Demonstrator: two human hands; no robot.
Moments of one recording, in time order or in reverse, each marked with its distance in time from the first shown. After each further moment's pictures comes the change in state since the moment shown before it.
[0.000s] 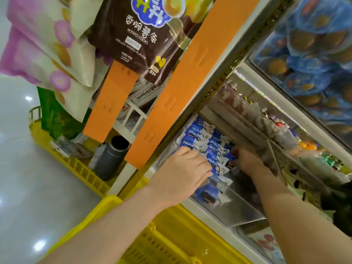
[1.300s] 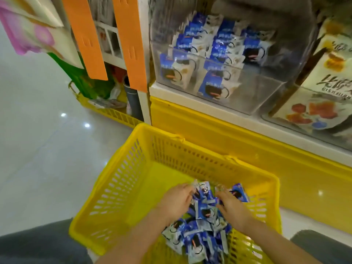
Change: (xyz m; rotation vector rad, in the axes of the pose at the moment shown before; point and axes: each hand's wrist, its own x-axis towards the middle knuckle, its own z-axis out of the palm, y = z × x) left_hand -0.244 0.088 0.100 -0.224 -0.944 -0.650; right_hand -0.284 0.000 0.311 0.467 -0.553 -0.287
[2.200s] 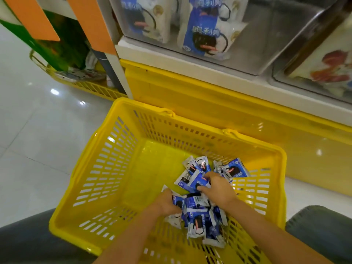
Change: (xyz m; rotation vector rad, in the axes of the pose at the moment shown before) left_hand 0.000 -0.056 0.079 -0.305 -0.435 -0.564; right_hand 0.026 -0.012 0.040 0.273 -0.025 0.191
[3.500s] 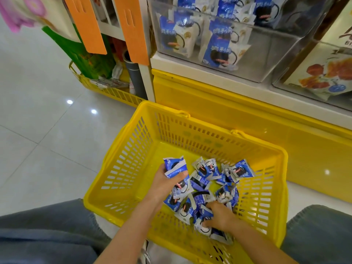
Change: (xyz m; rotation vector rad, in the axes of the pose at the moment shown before) left_hand -0.094 0.017 -0.040 -0.984 0.382 0.316; right_hand -0.047 0.009 0.048 -0.170 -0.365 -0.025
